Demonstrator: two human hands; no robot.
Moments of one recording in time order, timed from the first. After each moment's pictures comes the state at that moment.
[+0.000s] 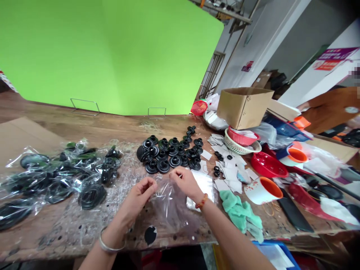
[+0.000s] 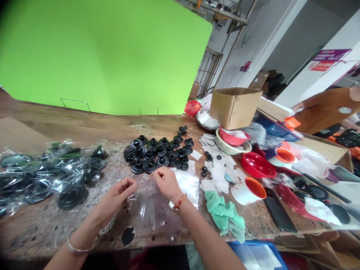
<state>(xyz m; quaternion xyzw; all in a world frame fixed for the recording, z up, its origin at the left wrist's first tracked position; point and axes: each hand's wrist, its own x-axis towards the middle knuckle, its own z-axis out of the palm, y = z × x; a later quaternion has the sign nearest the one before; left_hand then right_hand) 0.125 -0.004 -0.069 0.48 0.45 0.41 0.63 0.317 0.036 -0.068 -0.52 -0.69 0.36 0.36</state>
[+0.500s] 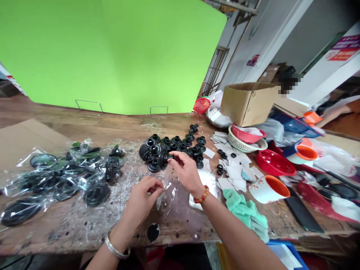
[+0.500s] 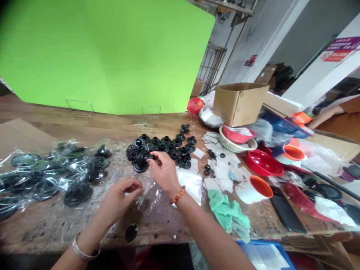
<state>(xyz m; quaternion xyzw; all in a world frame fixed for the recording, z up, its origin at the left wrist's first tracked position) 0.133 -0.008 -0.059 0.67 0.51 0.40 0.37 0.299 0.042 -0.031 -0.49 -0.69 0.26 0.46</state>
